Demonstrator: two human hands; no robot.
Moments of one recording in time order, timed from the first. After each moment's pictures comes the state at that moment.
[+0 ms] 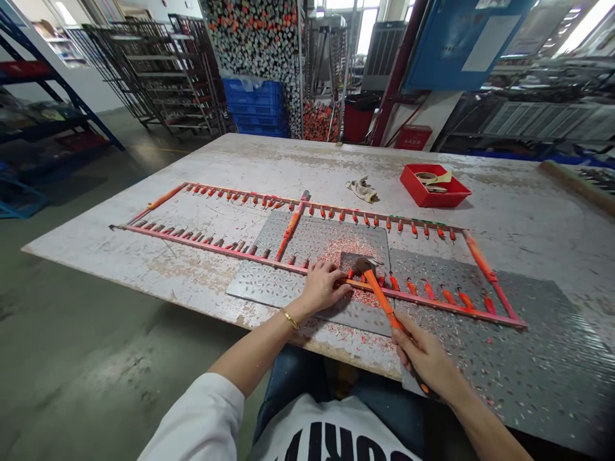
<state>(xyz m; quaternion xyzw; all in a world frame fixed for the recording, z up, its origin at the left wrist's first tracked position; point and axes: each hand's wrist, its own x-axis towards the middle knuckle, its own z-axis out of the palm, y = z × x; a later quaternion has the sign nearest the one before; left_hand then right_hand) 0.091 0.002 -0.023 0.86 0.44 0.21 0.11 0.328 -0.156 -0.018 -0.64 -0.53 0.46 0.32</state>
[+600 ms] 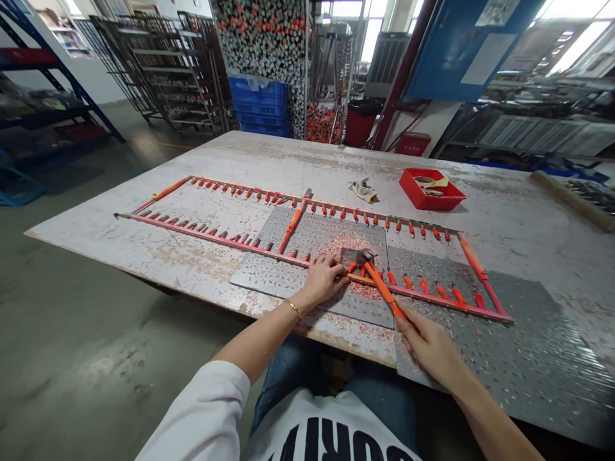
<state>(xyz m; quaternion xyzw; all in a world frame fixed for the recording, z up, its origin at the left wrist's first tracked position) 0.094 0.001 -0.028 0.86 0.45 0.22 0.10 0.326 -0.154 0.027 -0.67 -0.64 0.25 0.29</state>
